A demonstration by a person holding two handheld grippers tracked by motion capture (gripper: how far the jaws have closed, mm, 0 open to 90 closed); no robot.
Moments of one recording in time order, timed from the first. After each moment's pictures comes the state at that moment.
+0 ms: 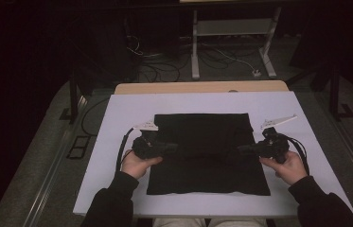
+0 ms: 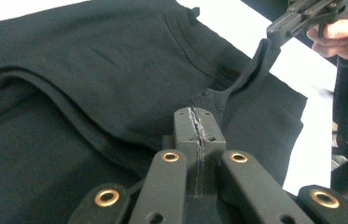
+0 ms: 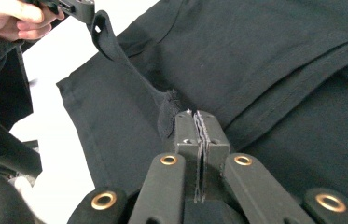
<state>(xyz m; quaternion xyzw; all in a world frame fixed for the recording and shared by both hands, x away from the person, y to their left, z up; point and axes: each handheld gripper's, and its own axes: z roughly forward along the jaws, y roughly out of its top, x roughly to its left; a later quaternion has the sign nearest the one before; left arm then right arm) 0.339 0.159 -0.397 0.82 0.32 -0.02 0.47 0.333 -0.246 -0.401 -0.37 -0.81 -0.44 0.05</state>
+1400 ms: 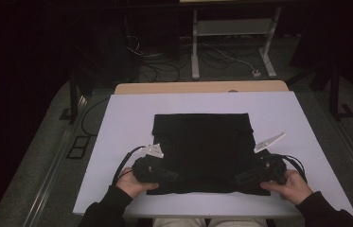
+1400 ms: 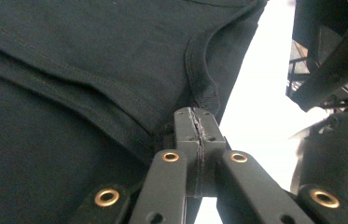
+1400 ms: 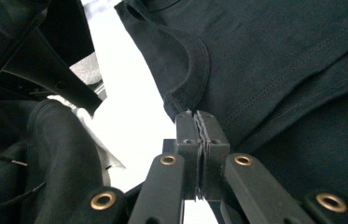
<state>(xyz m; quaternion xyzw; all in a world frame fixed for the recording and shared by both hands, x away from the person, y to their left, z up) 0.290 0.157 -0.417 0.88 0.24 -0.09 0.40 0.289 -0.229 -0.420 -0.31 -0.85 -0.39 0.16</state>
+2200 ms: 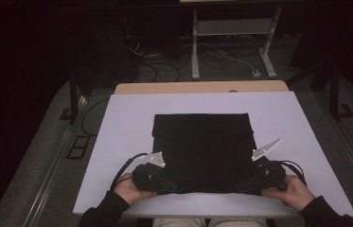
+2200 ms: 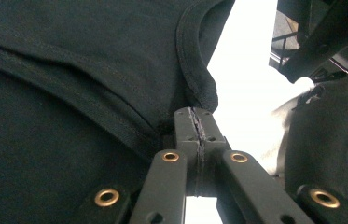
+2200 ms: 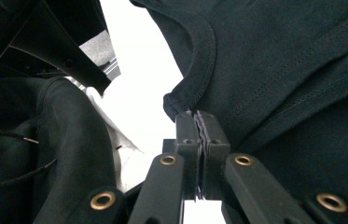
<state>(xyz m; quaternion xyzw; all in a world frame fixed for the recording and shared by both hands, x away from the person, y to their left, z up) 0.274 0.156 -0.422 0.90 0.22 -0.11 0.37 0.275 -0.224 -0.424 -0.30 -0.86 -0.36 0.18</state>
